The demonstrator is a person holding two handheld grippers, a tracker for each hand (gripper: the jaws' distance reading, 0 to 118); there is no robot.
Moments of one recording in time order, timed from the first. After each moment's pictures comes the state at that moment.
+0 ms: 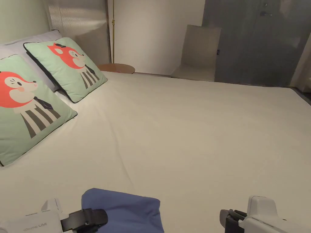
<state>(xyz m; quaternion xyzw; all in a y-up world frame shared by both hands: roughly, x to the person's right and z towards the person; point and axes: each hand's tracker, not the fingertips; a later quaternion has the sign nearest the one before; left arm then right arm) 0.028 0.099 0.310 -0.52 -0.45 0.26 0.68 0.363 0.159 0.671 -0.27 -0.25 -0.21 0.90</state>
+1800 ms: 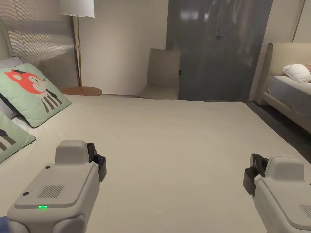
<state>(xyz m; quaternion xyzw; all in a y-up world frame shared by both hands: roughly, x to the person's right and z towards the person) 0.194 0.287 0.526 -0.03 -0.39 0.00 0.92 0.397 0.278 0.793 -0.03 -0.48 0.02 0.88</state>
